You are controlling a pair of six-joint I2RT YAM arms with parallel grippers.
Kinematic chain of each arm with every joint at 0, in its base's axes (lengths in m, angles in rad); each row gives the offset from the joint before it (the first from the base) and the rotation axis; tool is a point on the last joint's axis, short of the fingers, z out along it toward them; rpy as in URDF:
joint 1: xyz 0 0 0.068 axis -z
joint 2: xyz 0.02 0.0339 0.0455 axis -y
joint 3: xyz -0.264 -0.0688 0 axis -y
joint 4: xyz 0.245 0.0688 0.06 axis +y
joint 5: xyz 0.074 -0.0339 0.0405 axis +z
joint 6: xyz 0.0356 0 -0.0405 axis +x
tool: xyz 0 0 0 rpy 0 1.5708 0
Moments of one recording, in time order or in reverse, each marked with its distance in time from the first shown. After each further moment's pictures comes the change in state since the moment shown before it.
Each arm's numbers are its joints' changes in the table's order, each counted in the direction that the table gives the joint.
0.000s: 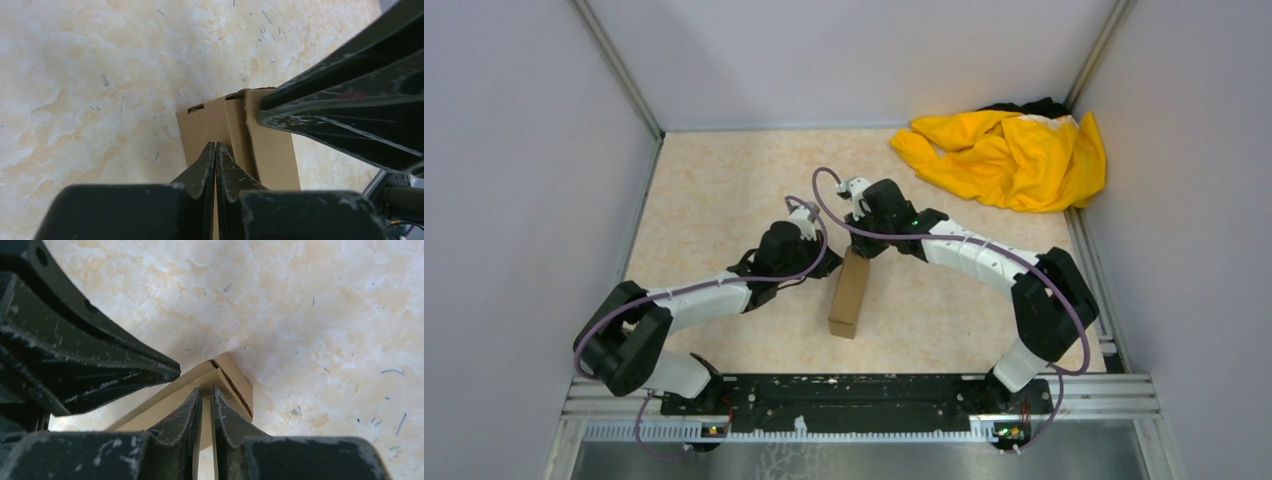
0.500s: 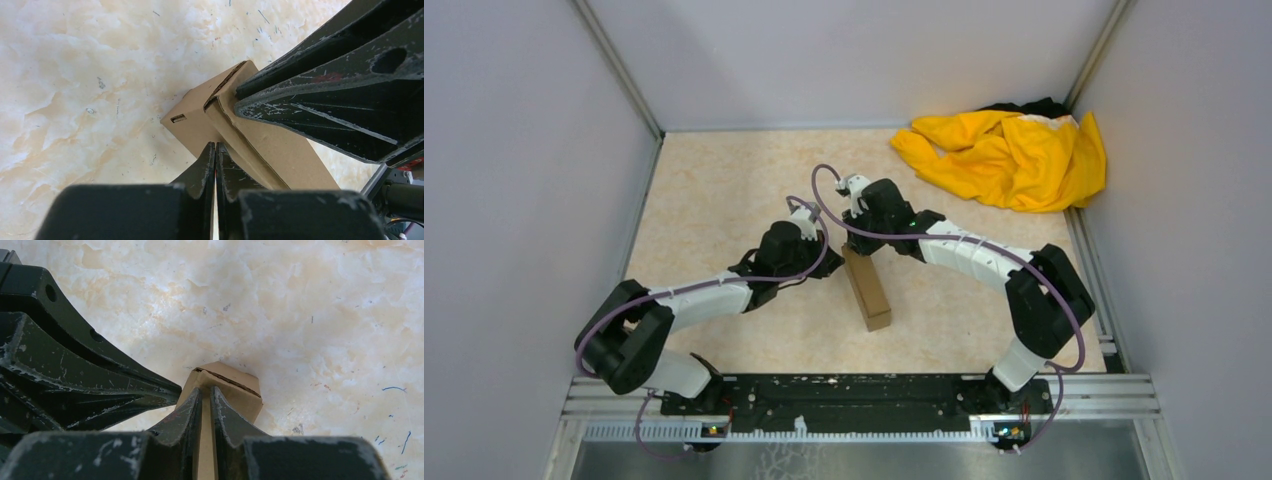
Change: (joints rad) left arm 0.000 -0.010 0.000 -0.018 -0.013 0.000; right arm 0.001 -0.047 -0.011 -0.101 0.000 0.024
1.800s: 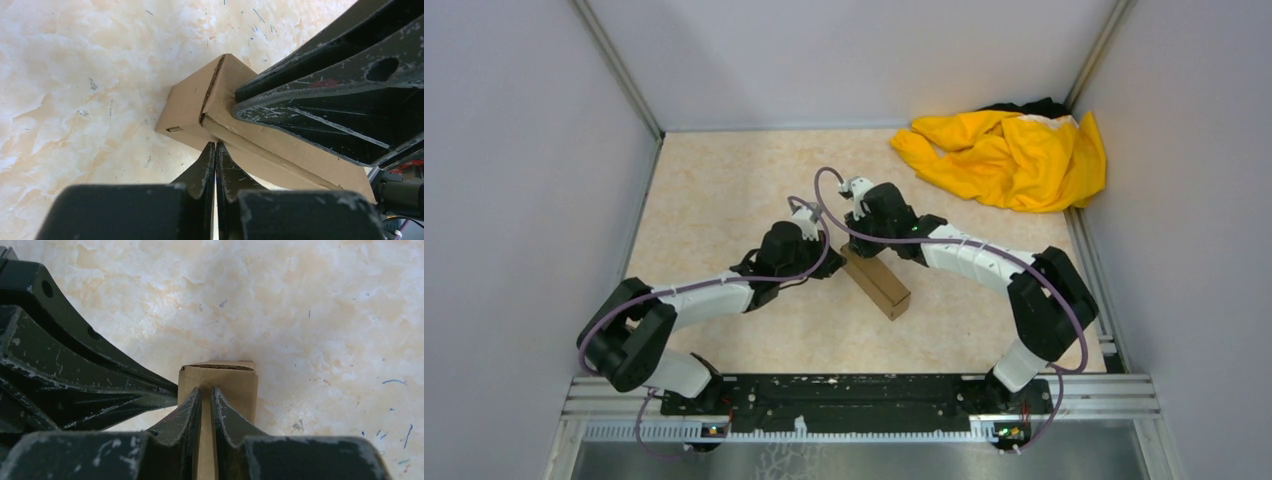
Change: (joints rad) left arm 0.001 -0.015 0.000 -0.021 -0.014 0.000; right arm -0.002 0.016 -0.043 -0.050 -0.016 0.016
